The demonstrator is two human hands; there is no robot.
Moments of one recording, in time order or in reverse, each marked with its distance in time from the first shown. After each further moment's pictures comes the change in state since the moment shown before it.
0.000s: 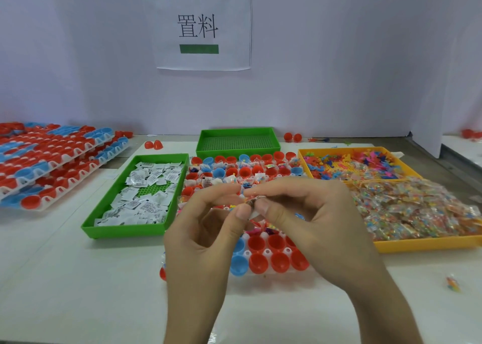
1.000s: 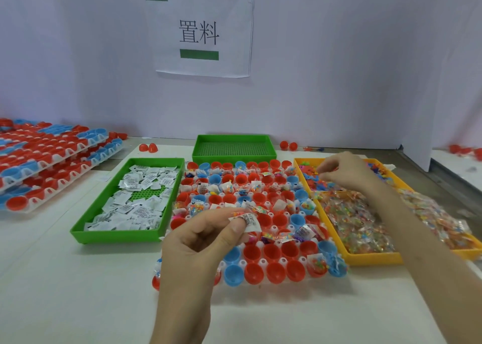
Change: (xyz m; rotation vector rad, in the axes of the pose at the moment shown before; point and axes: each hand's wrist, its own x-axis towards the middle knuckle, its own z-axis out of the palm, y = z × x) left_hand 0.003 -0.011 -0.007 -0.192 -0.014 -0.298; right_hand 0.111 0.144 -0.123 -0.863 -0.077 0.522
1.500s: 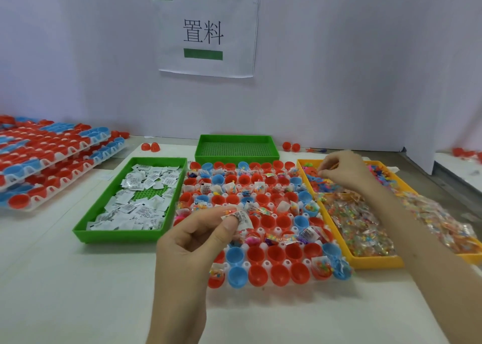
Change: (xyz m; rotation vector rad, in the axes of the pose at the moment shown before) left_hand 0.007 -0.001 -0.010 0.002 0.089 -0.016; right_hand 0.014 -0.001 0.010 0.028 0.129 -0.072
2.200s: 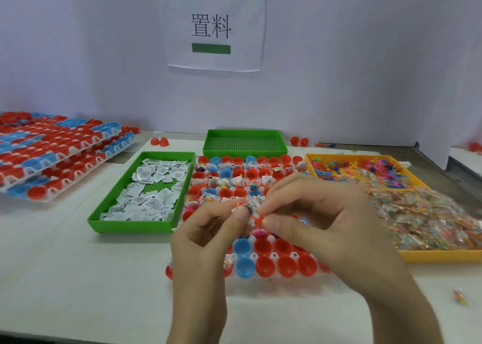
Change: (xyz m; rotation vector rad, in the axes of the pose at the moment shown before) left_hand -0.011 0.006 0.011 -0.062 -0.002 0.033; right_hand -0.181 -0.143 -0.031 0.938 -0.136 -0.556
